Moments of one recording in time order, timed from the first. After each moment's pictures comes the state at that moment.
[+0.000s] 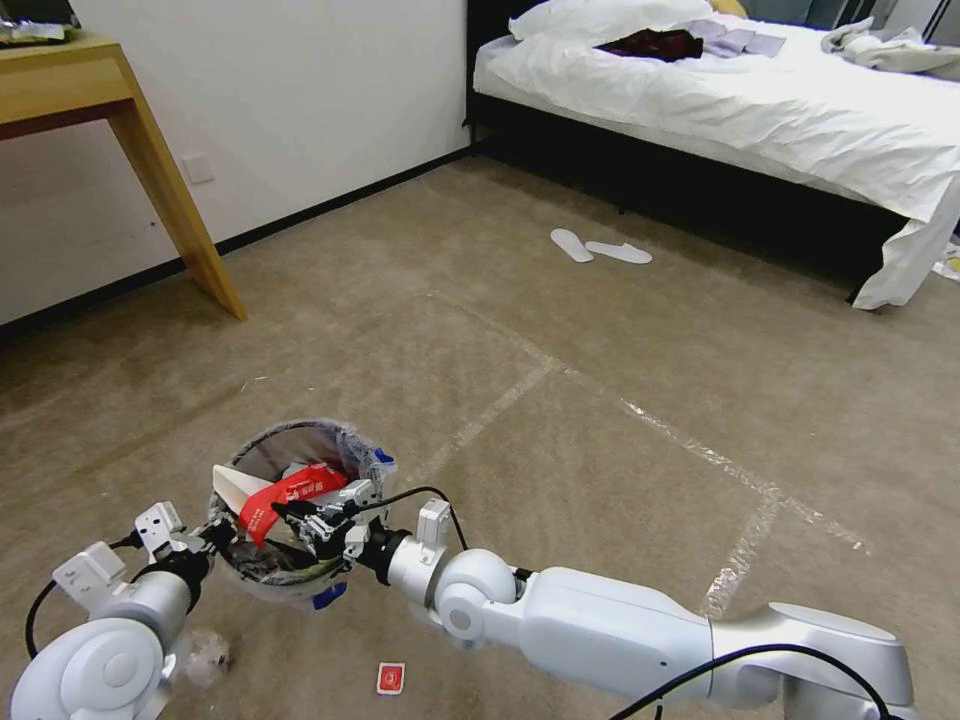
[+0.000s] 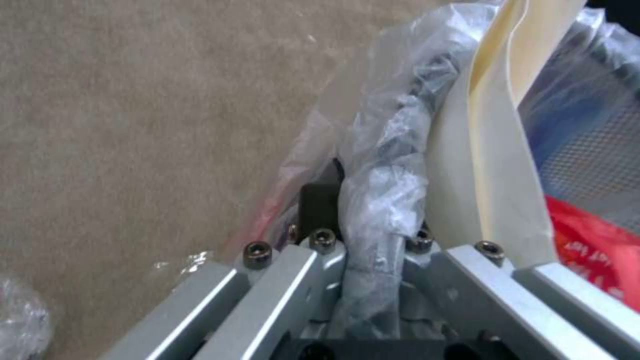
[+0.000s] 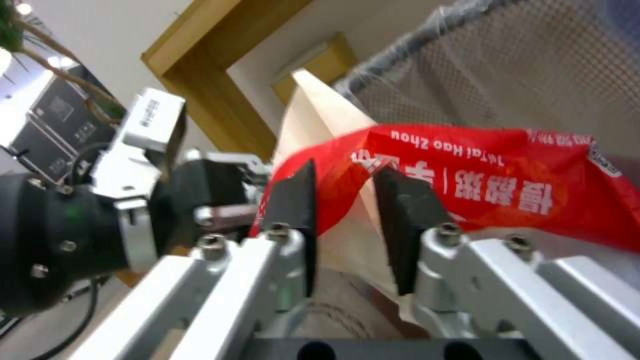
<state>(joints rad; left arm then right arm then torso) 1.52 -1.35 -0.91 -2.14 -1.00 0.60 -0.34 -0.47 1.25 -0.88 1.56 1.19 0.20 -0.02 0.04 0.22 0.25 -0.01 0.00</state>
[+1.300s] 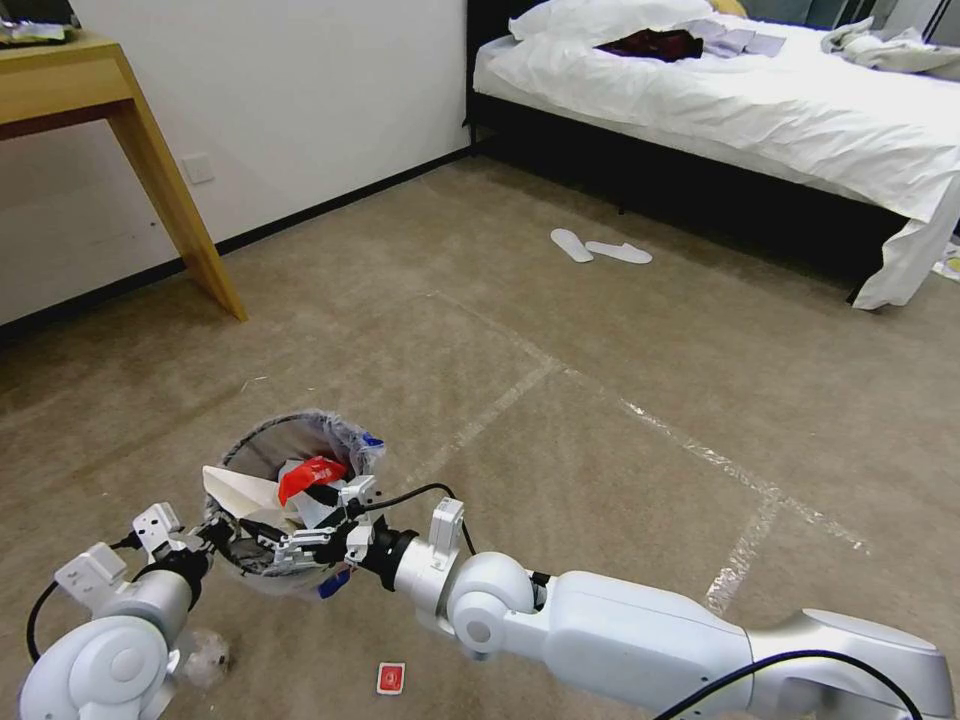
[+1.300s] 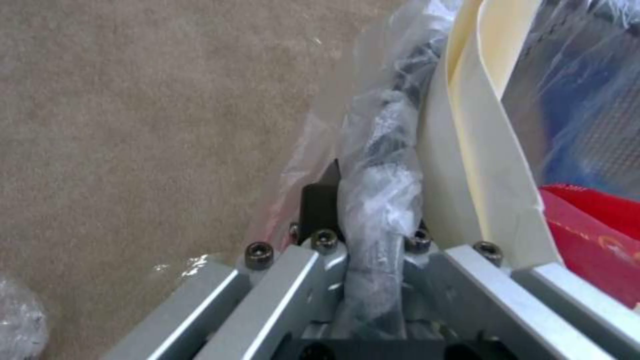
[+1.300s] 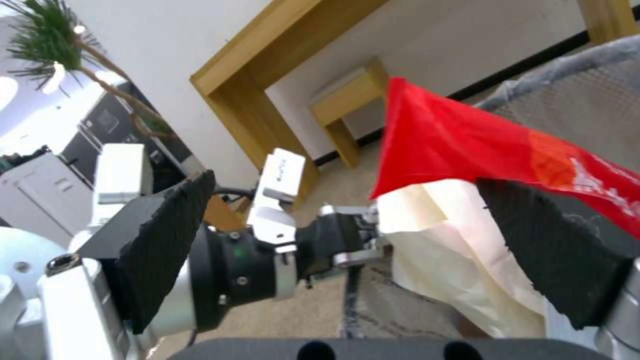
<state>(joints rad) 1.50 -1.35 -0.90 -2.12 -0.99 0.60 -0.34 -0.48 1.18 -0.86 1.74 1.18 0.19 0.00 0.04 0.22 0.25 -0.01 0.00</state>
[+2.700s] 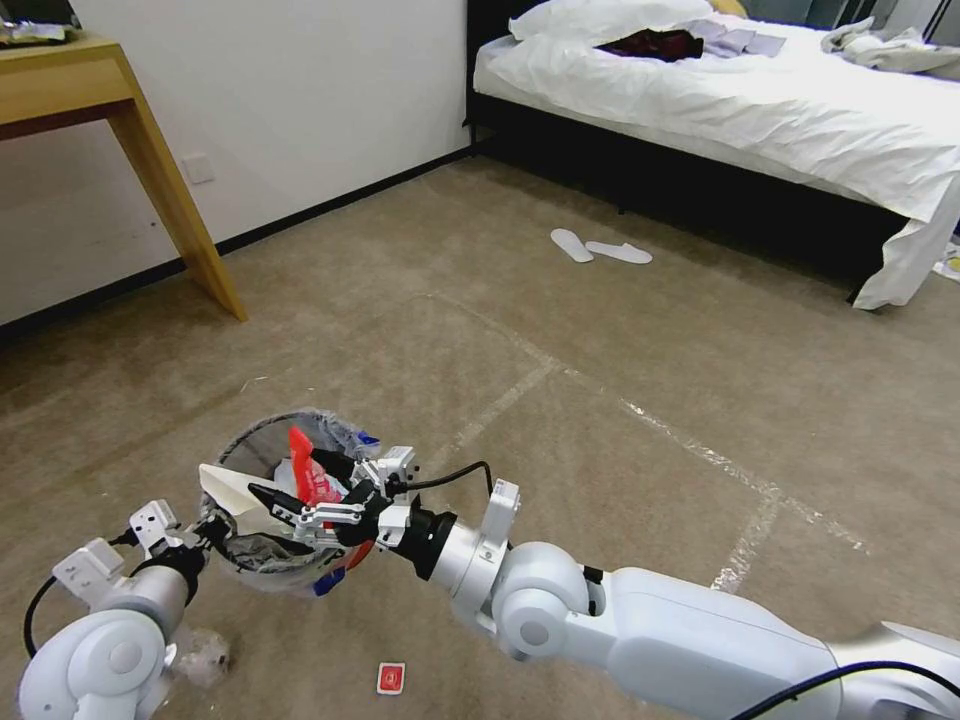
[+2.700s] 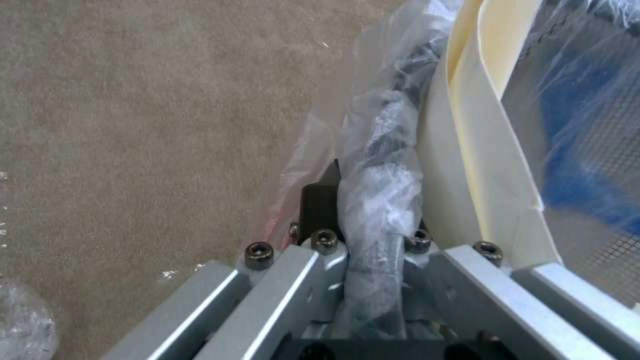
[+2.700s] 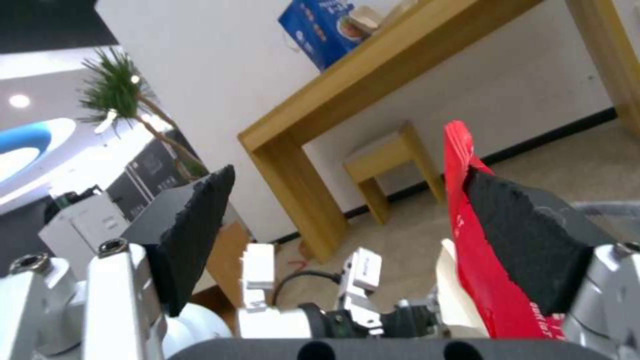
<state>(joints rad) 1.49 -1.34 -0.90 -2.10 -1.00 0.60 -0.35 -0.51 1.03 -0.75 2.00 1.19 0.21 -0.02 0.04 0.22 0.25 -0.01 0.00</state>
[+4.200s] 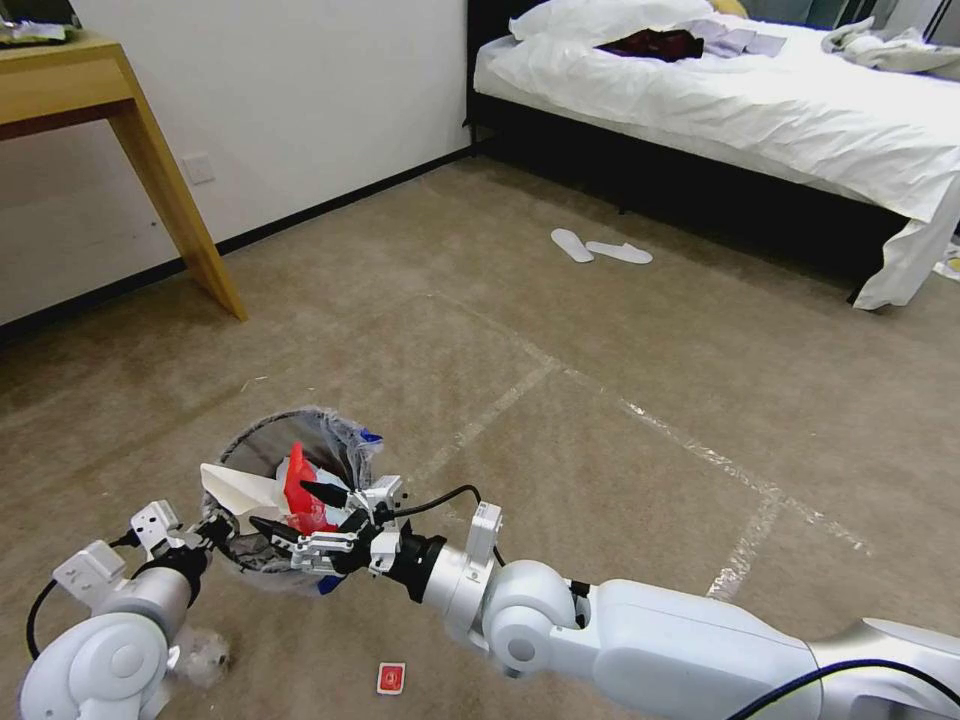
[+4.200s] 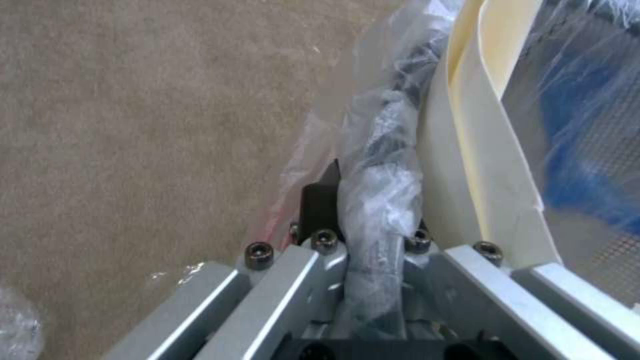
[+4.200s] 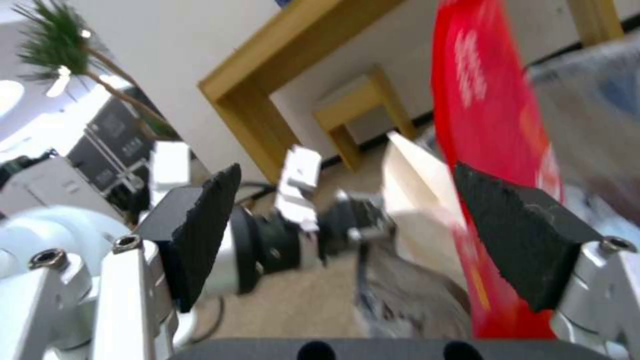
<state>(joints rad) 1.49 -1.36 -0.90 -2.12 -0.99 0.60 -0.35 -0.49 1.06 -0.86 1.88 1.18 0.21 0.01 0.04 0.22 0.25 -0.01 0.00</state>
